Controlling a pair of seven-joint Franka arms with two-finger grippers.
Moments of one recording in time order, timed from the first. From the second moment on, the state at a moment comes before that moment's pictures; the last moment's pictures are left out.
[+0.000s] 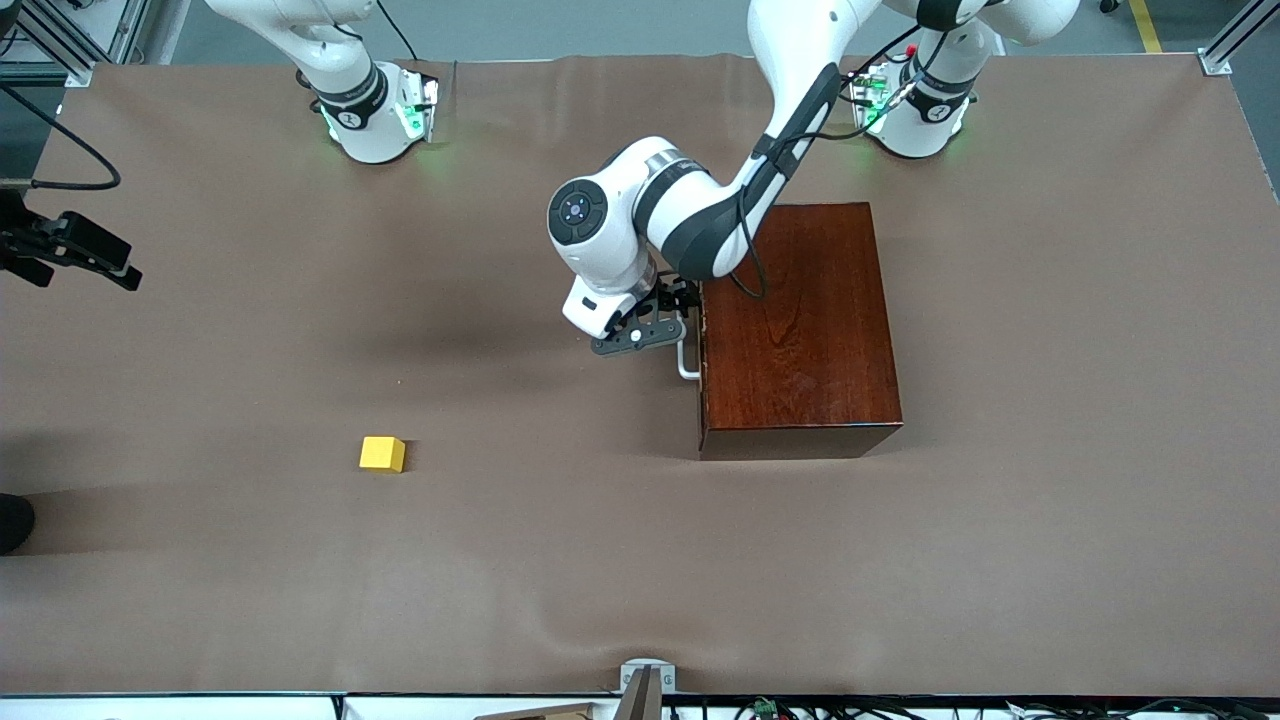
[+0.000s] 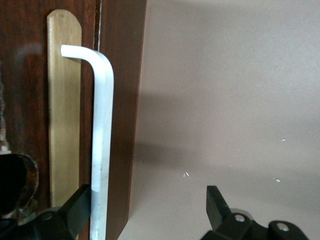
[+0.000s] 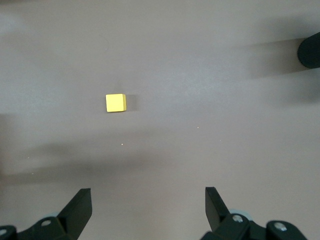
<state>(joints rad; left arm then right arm) -0.94 0.76 0.10 -1.25 0.02 1.80 -1.00 -0.04 -0.01 -0.01 -1.57 0.02 1.60 0.01</state>
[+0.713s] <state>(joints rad) -0.94 0.77 0.11 -1.26 0.02 1.87 -0.95 -0.04 -0.01 -0.01 -1.57 0.02 1.60 0.01</state>
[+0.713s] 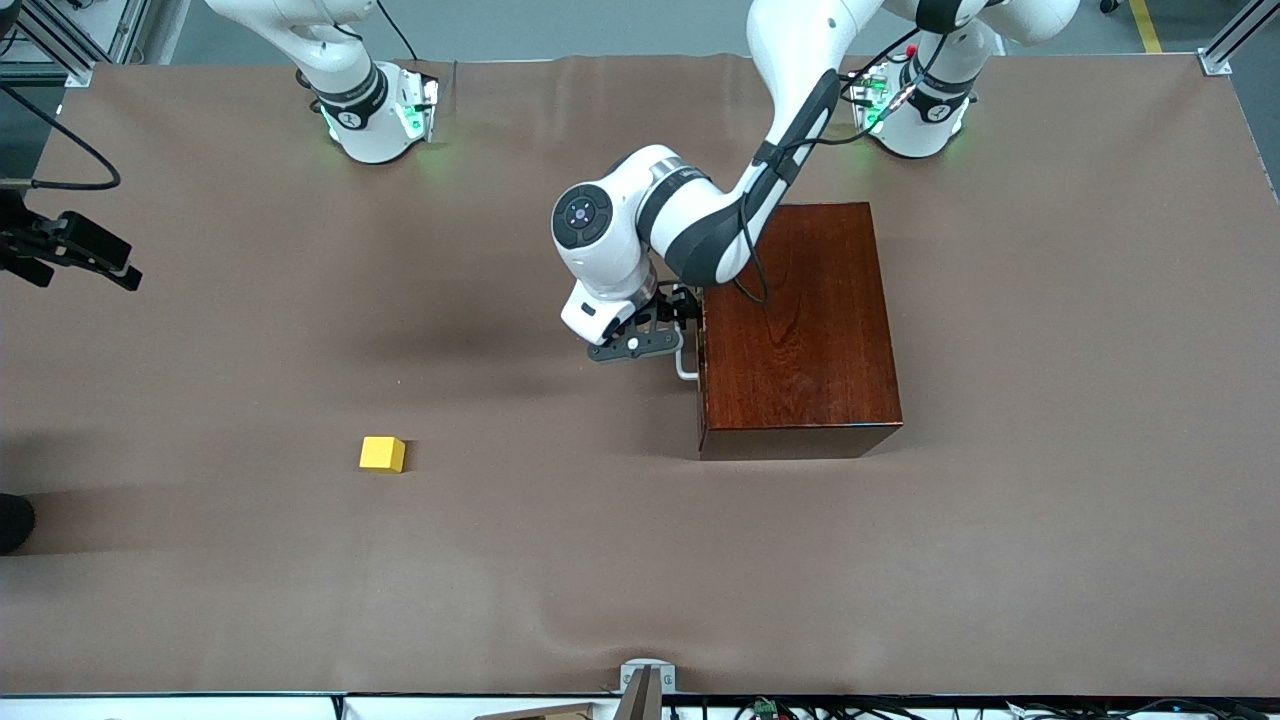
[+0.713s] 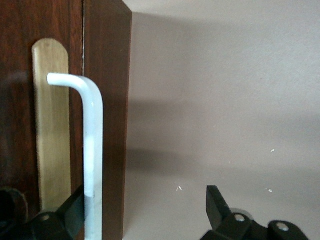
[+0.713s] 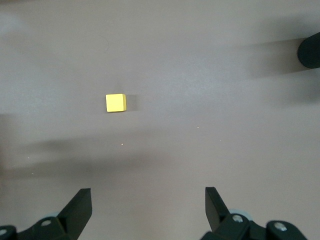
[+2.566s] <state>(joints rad) -0.96 0.78 0.08 -1.25 -0.06 2.11 -0.94 -0.04 -0.01 -0.01 -1.57 0.02 1.60 0.01</state>
